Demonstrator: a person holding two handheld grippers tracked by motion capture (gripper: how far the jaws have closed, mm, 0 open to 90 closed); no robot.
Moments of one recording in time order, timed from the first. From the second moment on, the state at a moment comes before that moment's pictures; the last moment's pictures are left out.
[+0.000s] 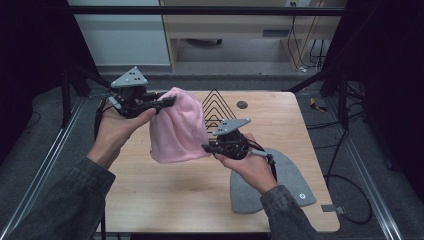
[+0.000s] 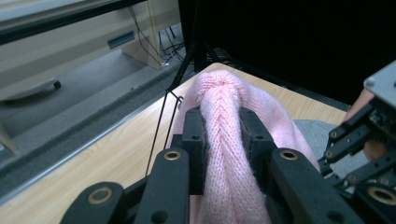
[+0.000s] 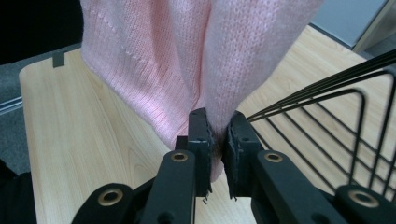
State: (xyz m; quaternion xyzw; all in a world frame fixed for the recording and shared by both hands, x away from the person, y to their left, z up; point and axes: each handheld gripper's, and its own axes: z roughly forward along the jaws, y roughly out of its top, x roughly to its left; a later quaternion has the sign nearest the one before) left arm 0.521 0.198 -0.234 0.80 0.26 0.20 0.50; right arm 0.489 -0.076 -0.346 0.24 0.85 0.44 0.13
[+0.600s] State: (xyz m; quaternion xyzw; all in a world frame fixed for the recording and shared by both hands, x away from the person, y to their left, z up) left arm 0.562 0.198 -0.204 0.78 0.27 0.24 0.51; right arm 0.546 -0.090 -0.292 0.24 0.84 0.46 0.16
